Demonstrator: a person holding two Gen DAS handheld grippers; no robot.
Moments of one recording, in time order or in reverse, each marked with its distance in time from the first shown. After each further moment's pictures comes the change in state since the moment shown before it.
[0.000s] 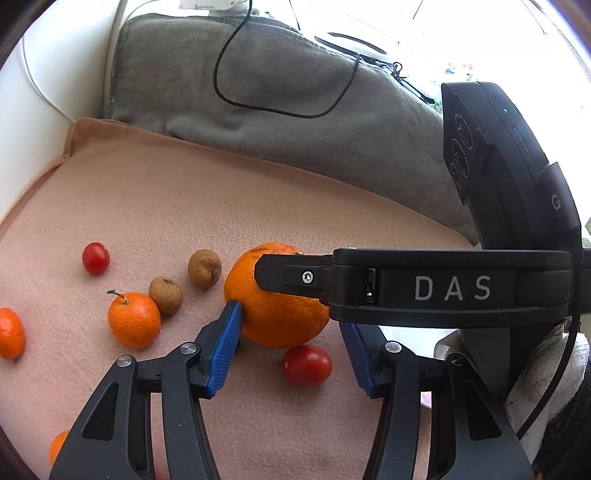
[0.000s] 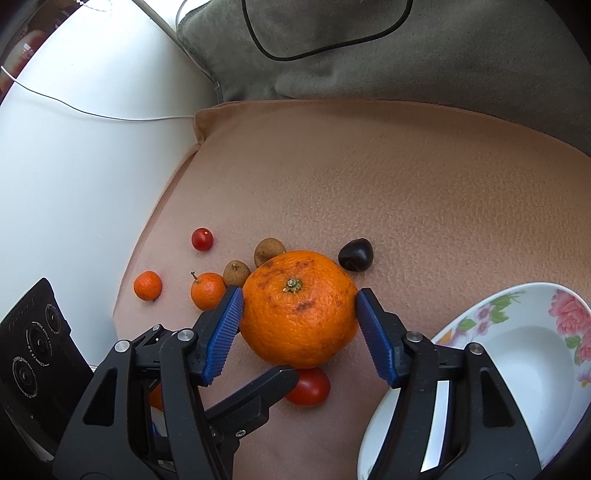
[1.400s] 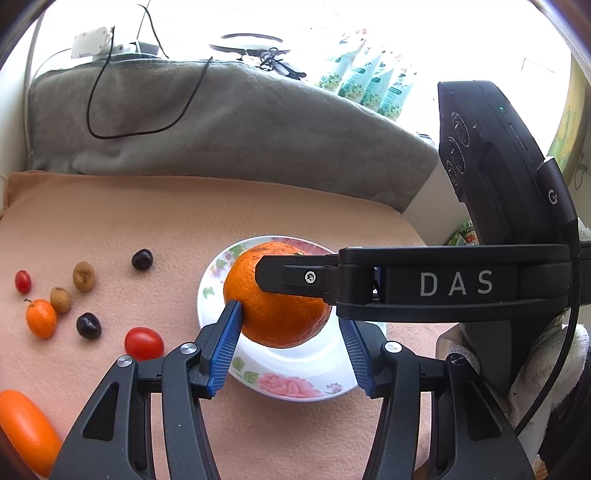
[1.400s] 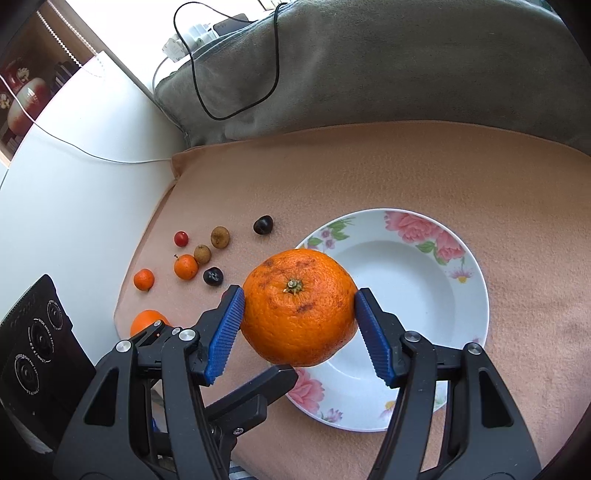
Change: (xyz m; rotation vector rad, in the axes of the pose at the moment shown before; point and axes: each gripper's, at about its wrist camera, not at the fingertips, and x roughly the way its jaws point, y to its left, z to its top) left arm -0.016 -0.117 -0.023 0.190 0.012 -0.153; right arm -0.119 -0.056 -0.085 0.128 -0.151 -0.084
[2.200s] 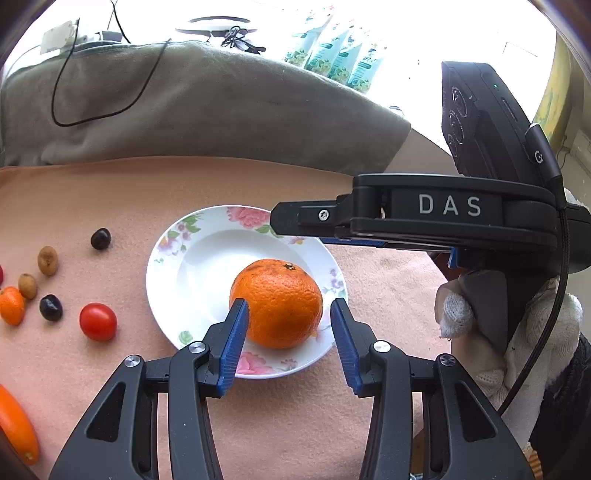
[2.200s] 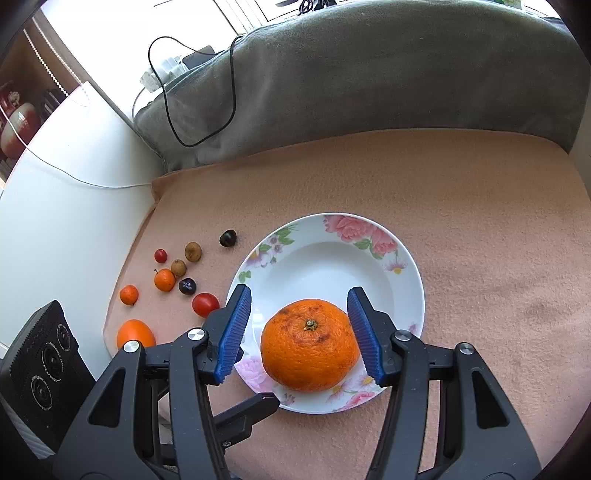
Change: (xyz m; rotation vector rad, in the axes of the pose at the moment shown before) left arm 0.008 -0.021 -0.012 0.042 0.069 -0.079; right arm -0.035 -0.031 -0.015 0.059 -0.101 -0.063
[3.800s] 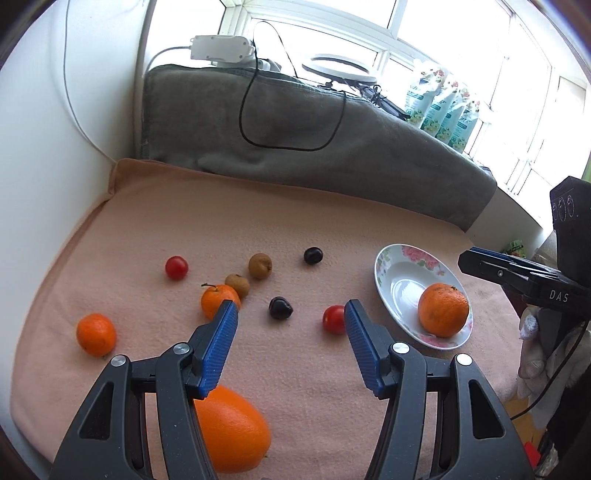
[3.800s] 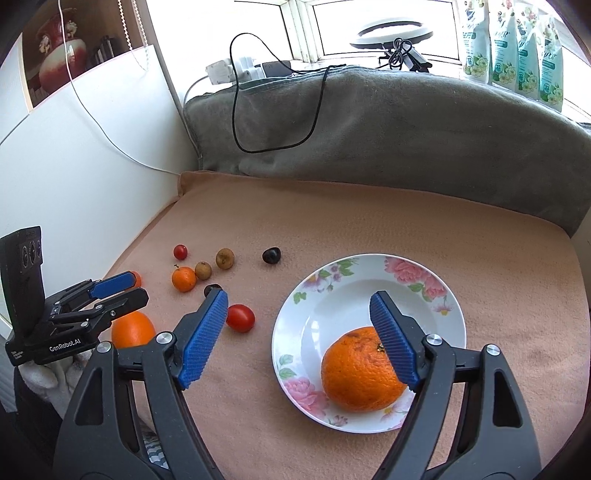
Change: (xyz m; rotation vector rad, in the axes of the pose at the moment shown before) left arm -0.103 0.141 -0.017 -0.121 -0.122 0.267; right arm -0.002 0.093 -0.020 -0.261 -0.145 -0.061
